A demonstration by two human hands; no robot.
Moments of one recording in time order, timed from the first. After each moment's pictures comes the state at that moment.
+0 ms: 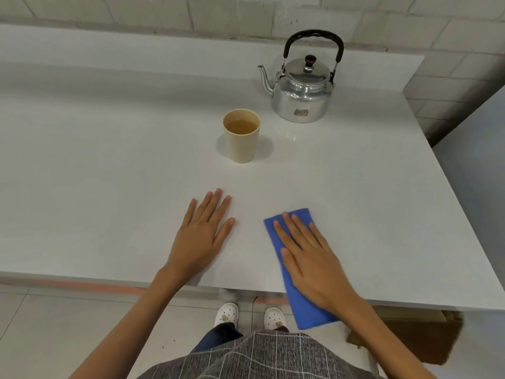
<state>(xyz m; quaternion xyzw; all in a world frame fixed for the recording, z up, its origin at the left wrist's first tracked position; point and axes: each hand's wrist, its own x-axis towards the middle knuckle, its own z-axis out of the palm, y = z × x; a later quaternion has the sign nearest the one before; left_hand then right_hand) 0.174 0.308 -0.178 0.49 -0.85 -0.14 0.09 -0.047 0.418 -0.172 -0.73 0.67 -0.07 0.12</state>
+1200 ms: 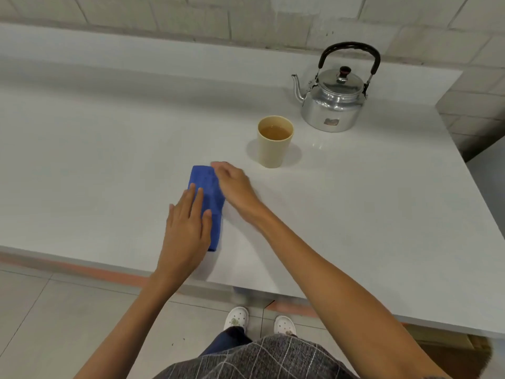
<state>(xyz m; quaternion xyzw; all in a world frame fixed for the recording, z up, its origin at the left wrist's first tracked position) 0.229 0.310 -0.152 0.61 -0.75 -0.18 0.21 0.105 0.246 -0.124 -0.50 0.60 -0.38 0.50</state>
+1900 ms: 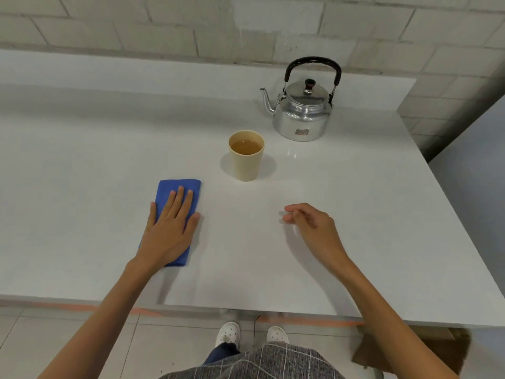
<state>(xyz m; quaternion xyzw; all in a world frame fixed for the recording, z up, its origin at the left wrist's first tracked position) 0.228 0.251 -0.170 0.58 -0.80 -0.16 0.06 -0.051 0.347 -0.129 -0.45 0.70 -0.42 0.36</state>
